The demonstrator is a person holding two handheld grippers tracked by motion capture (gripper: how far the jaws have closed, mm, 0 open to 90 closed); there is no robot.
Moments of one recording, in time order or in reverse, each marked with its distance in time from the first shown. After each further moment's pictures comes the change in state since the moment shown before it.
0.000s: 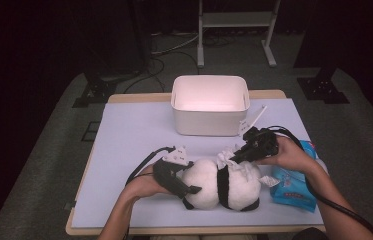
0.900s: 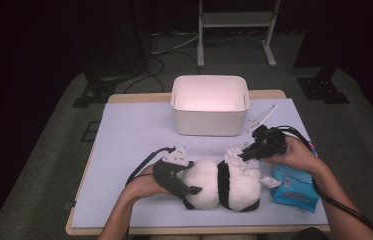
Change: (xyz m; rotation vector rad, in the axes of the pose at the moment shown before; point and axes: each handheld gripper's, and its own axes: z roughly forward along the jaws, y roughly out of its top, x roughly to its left) left arm -0.001 0.000 0.000 -0.004 0.000 0.009; right arm -0.016 -0.026 -0.011 -0.023 -0.034 0.077
